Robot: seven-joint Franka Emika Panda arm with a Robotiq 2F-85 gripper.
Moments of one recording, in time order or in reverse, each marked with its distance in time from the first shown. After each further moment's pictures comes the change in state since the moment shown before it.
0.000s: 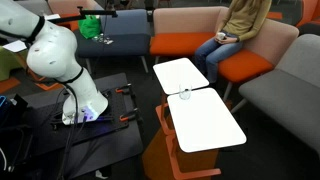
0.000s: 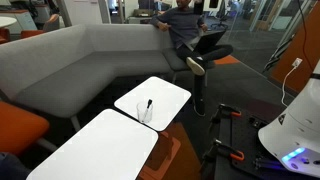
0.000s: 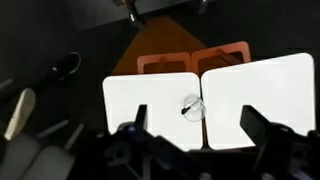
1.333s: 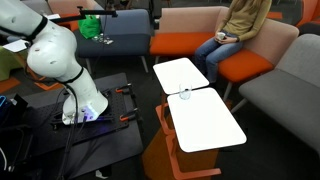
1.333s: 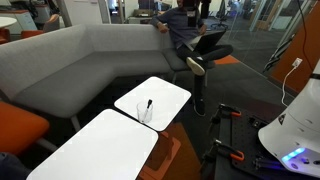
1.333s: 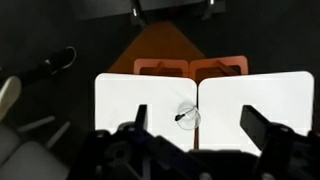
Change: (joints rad) arm 0.014 0.096 -0.019 0.001 -0.012 0.046 -0.113
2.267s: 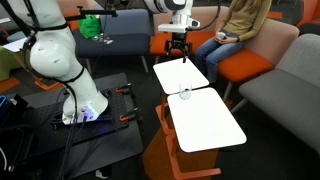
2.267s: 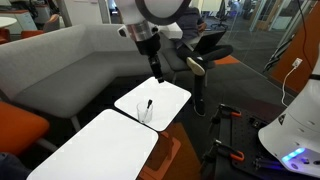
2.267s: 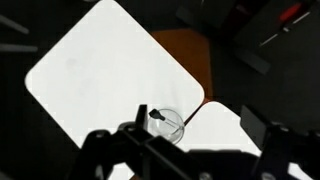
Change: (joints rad) arm 0.077 0.638 0.003 0.153 -0.258 0.315 -0.470
